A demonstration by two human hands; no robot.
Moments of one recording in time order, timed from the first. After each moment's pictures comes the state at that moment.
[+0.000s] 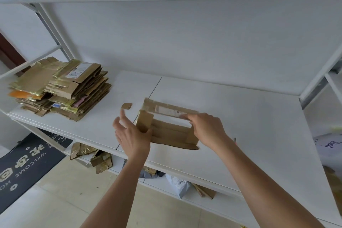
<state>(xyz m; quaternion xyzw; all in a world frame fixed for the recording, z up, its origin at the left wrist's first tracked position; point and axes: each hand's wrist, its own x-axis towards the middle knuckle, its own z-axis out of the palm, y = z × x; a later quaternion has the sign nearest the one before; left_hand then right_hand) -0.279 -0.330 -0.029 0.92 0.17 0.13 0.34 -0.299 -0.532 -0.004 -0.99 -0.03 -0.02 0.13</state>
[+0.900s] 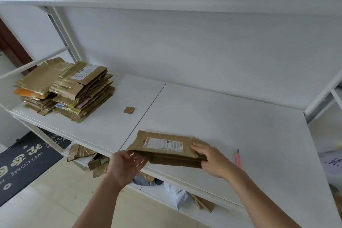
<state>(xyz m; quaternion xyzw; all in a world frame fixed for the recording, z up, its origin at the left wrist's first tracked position) -0.292 -0.260 -0.073 0.42 0.30 -0.18 0.84 -0.321 -0.555 -0.080 -0.92 -0.02 0.20 0.35</state>
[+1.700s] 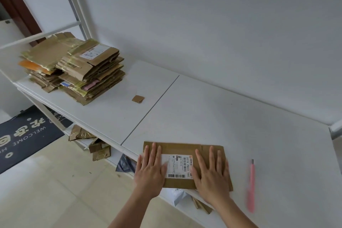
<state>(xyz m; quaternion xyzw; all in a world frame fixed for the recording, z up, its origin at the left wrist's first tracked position) -0.311 -0.302 -0.169 0.99 -0.05 -0.10 0.11 -0.330 -0.507 -0.161 -0.99 0.07 0.11 0.08</state>
